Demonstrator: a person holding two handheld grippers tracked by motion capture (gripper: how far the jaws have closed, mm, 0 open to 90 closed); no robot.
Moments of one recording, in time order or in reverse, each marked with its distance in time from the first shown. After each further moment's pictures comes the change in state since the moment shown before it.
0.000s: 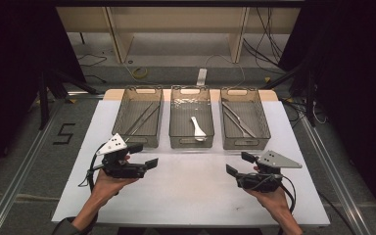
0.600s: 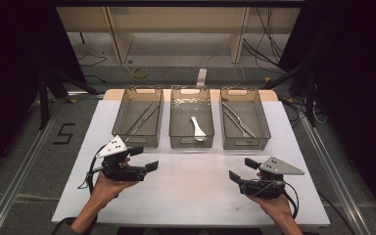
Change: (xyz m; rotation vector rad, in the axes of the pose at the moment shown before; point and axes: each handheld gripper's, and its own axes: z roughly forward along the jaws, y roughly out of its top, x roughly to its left) left arm -0.008 -0.002 -0.004 0.012 -0.006 0.015; right arm 0.003 -0.014 -0.009 0.033 -0.027 0.013
